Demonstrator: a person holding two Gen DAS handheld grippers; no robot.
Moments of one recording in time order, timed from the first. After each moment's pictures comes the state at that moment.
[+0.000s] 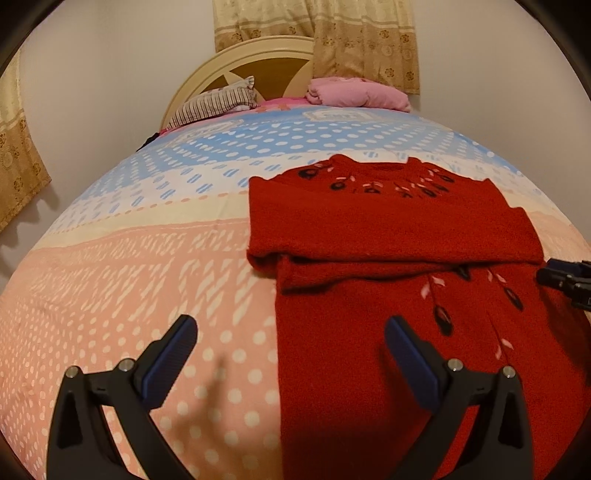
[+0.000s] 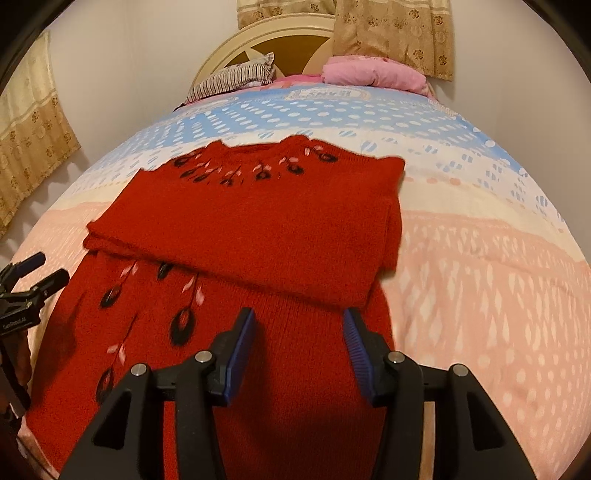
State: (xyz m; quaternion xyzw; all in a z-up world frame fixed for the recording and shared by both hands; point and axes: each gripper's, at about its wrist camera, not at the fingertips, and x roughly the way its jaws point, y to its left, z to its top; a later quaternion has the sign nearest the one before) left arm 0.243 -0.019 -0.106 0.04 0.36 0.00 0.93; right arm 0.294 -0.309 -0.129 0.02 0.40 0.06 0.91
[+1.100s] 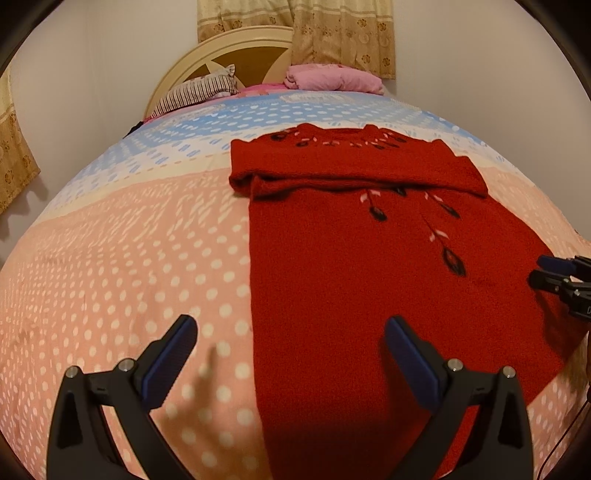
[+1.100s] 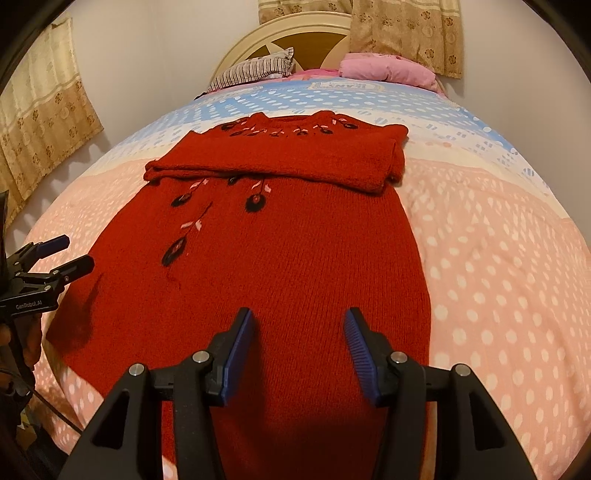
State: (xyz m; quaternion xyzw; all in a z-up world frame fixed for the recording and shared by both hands) left arm 0.152 -0.026 -0.119 0.05 0.39 -0.04 0.92; right arm 0.178 -0.287 -0.136 0.01 0.41 0.08 0.91
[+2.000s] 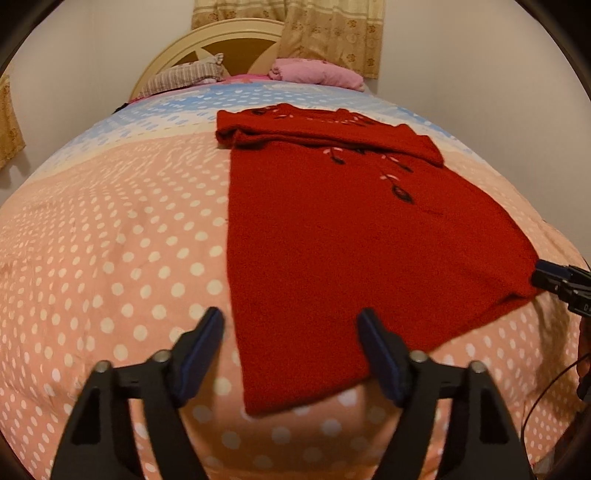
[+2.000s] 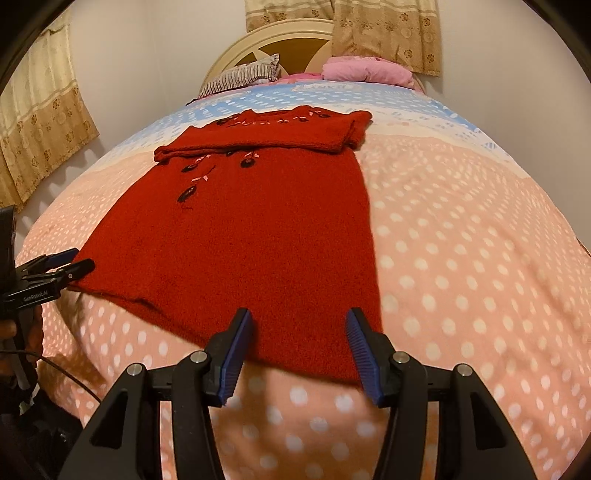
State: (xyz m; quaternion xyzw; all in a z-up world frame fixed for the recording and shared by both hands) left arm 0.083 -0.019 -0.137 0.00 0.40 -0.09 0.91; right arm 0.079 -0.313 -0.143 0.03 0.39 0.06 0.92
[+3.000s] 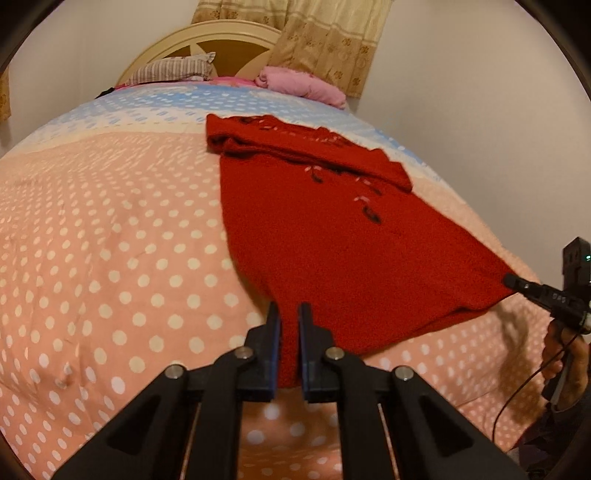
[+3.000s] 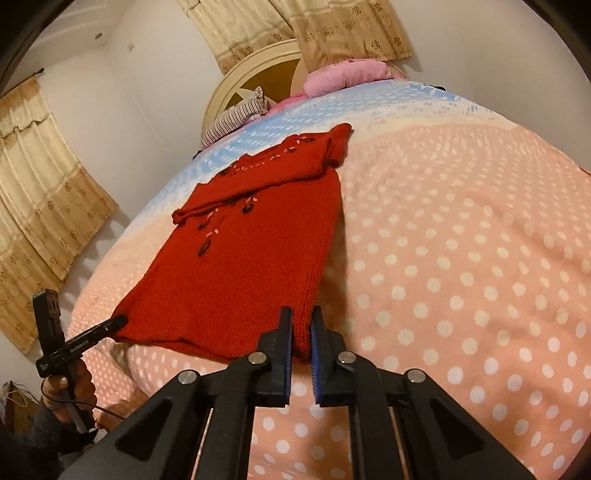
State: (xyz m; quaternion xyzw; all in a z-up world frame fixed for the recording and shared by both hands) left arm 0.070 0.007 -0.122 -0.08 0.39 -0.16 0.90; right arm 0.063 -0.361 -0.130 0.18 0.35 0.10 0.91
